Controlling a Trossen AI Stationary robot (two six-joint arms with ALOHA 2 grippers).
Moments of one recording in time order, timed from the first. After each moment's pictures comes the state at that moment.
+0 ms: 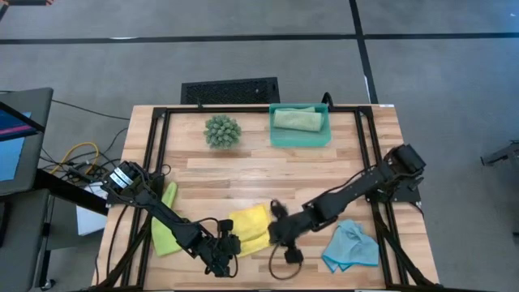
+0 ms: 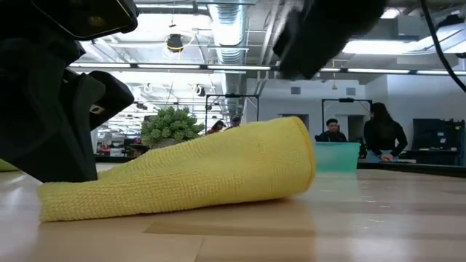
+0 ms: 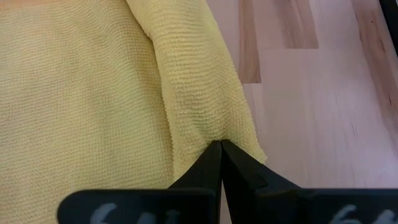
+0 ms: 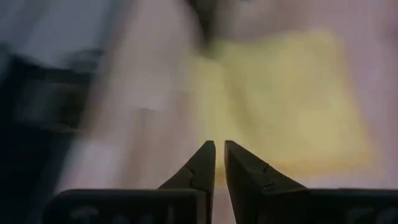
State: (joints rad) left arm -0.70 1.90 1.03 -0.12 -0.36 -0.60; right arm 0.47 1.81 1.20 -0.19 -0.03 0.23
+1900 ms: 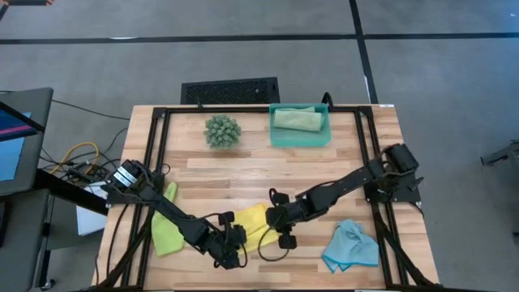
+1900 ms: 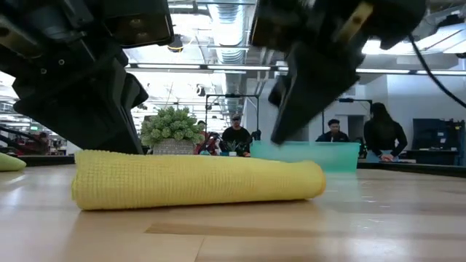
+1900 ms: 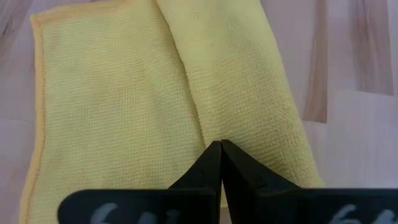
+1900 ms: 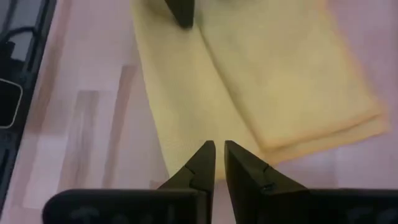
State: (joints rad) left arm -0.64 1.92 1.11 -0.26 -0.42 -0.70; right arm 0.38 1.84 1.14 -0.25 0.00 0.26
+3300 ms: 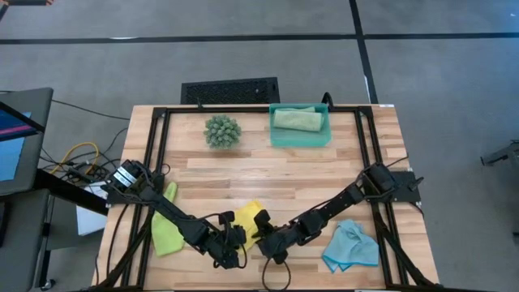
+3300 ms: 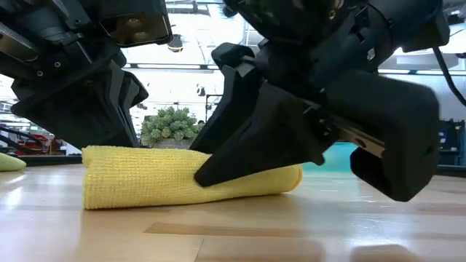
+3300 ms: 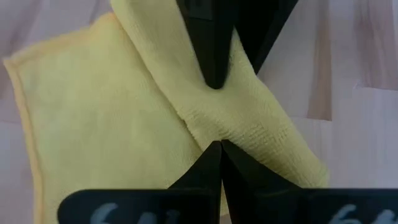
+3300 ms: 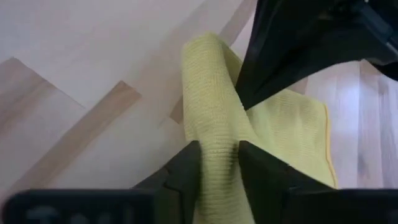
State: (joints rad) left arm -0.64 1.92 1.11 -0.27 -0.44 -0.67; right arm 0.51 2.12 1.21 0.16 0.31 -0.39
